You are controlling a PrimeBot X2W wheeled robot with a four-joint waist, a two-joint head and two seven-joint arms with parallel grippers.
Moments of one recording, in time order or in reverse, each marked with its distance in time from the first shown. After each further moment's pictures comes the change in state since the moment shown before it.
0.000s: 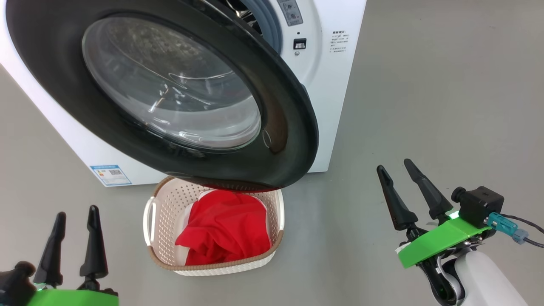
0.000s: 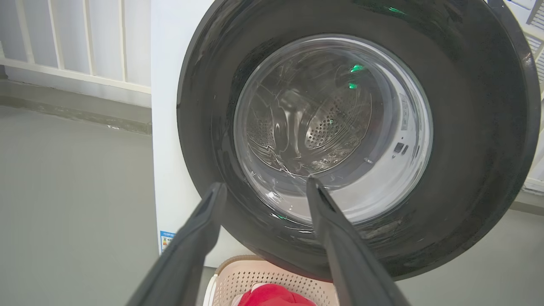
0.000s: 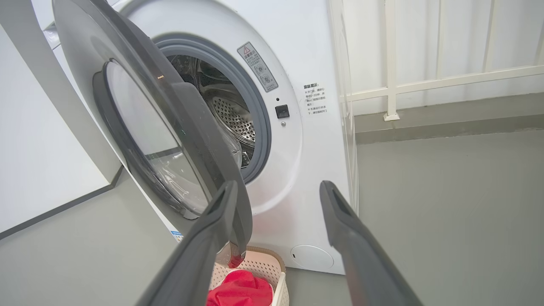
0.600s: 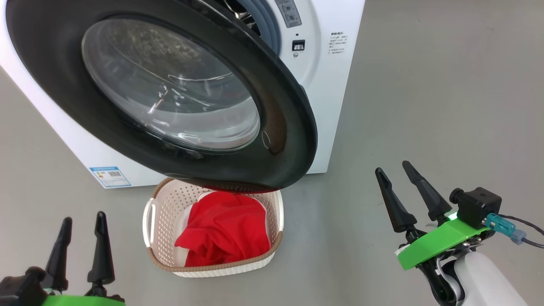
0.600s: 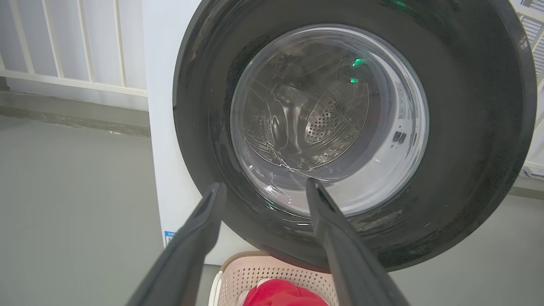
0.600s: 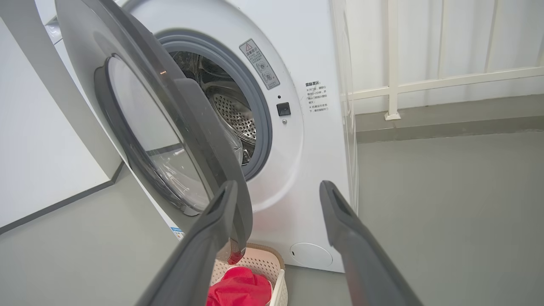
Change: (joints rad) left arm 0.020 -0.020 -0.002 0.000 0.084 0.010 -0.010; right arm 0.000 -0.010 0.016 0.005 0.001 0.000 0.000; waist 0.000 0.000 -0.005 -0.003
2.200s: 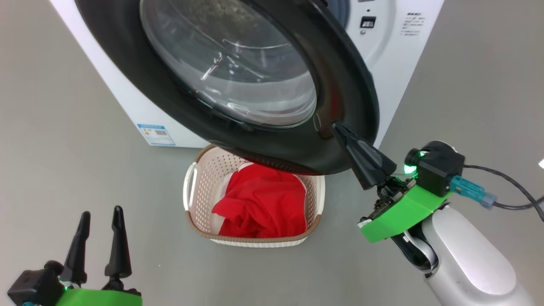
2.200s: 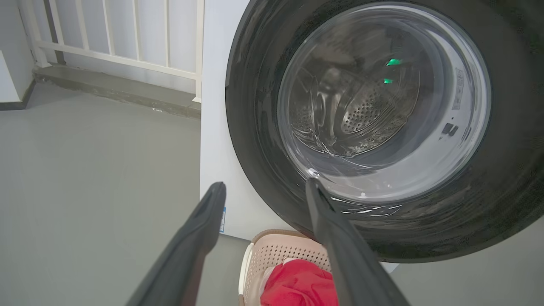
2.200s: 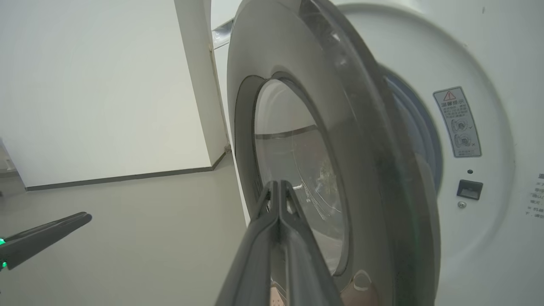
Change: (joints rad) left arm -0.033 -0.081 0.007 0.031 0.036 -0.040 0.000; right arm -0.203 -0.047 0.234 -0.144 -0.024 0.000 -0.007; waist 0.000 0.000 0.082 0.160
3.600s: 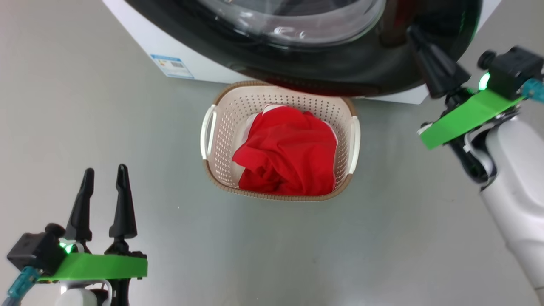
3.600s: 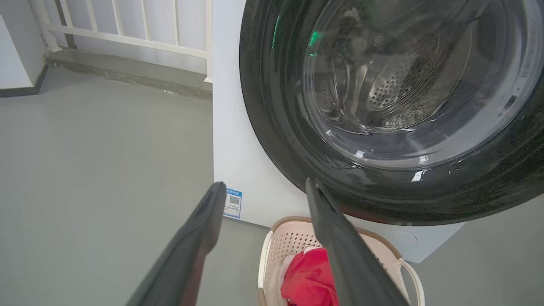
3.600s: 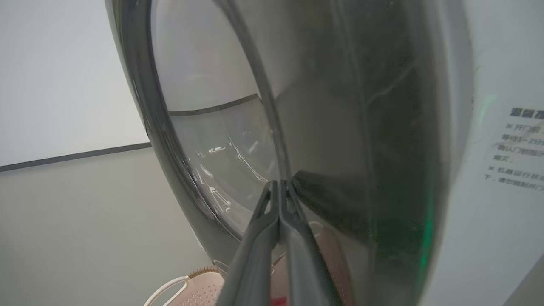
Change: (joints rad) left arm -0.149 -0.068 0.041 0.033 0.061 -0.080 -0.003; right arm -0.318 -0.128 -0.077 0.265 0.014 0.000 0.000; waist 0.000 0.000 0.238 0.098
